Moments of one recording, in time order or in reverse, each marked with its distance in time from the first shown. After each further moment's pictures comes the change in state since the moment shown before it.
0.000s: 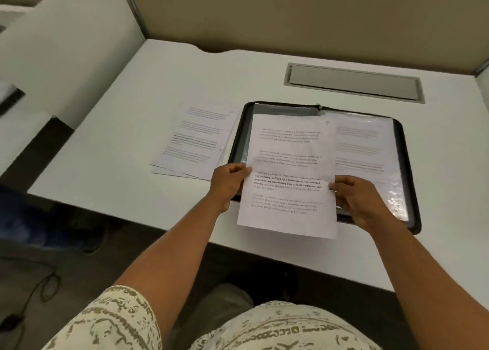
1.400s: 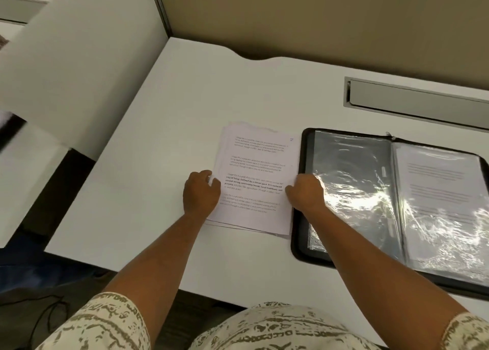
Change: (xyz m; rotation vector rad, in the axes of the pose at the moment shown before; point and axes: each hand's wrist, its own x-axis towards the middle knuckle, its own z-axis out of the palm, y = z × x) left_hand 0.176 0.001 -0.233 0.653 0.345 0.172; right_hand 0.148 -0.025 0.313 -0.987 0.122 -0.103
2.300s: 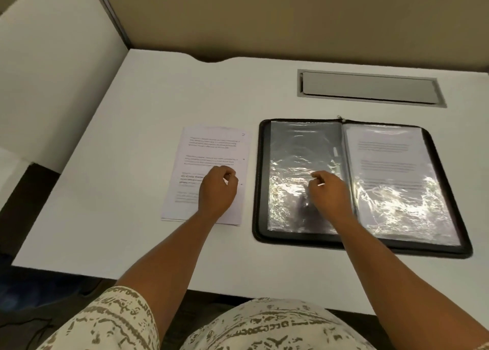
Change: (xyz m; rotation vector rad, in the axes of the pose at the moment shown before) left_hand -0.068 0.088 0.072 -0.070 -0.092 0.303; right_hand -0.045 0.137 -0.077 0.186 0.294 -0.044
